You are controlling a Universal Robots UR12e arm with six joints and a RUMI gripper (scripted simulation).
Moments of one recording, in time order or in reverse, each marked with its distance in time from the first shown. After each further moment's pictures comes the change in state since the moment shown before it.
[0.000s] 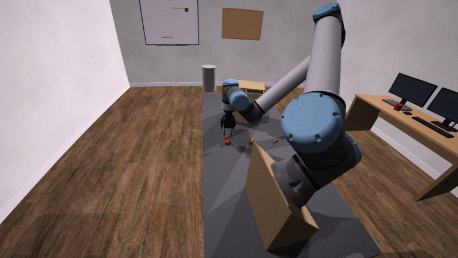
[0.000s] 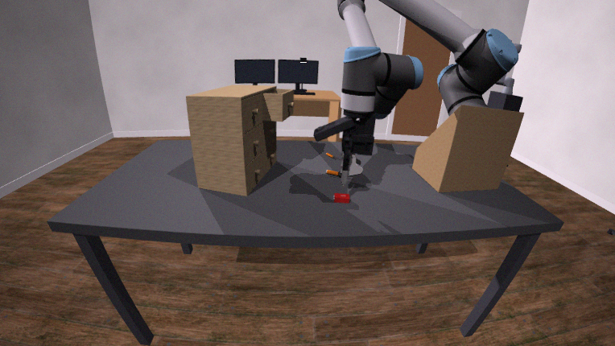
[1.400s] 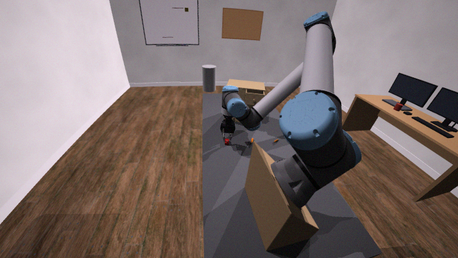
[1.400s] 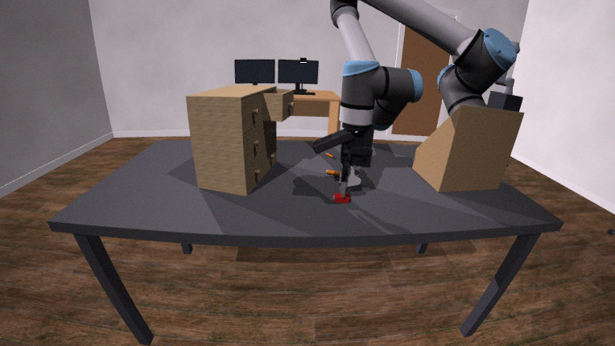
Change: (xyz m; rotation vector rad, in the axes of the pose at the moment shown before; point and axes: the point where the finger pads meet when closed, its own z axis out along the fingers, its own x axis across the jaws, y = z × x) arm 0.000 0.000 0.036 0.000 0.000 0.000
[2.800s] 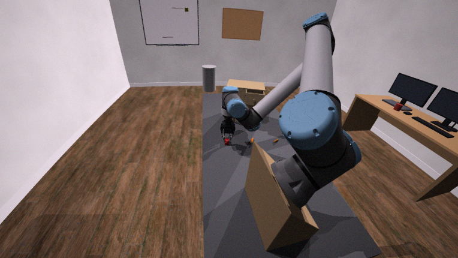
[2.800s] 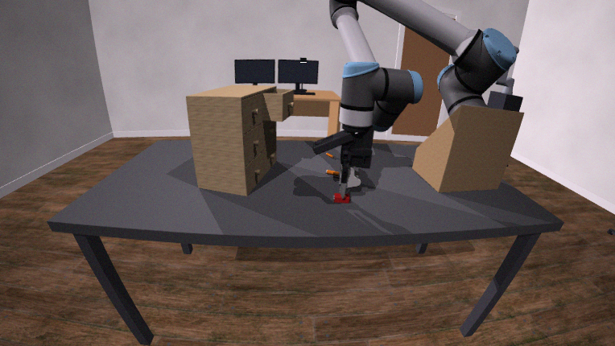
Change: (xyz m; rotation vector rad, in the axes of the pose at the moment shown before) arm 0.000 0.000 0.003 0.000 0.000 0.000
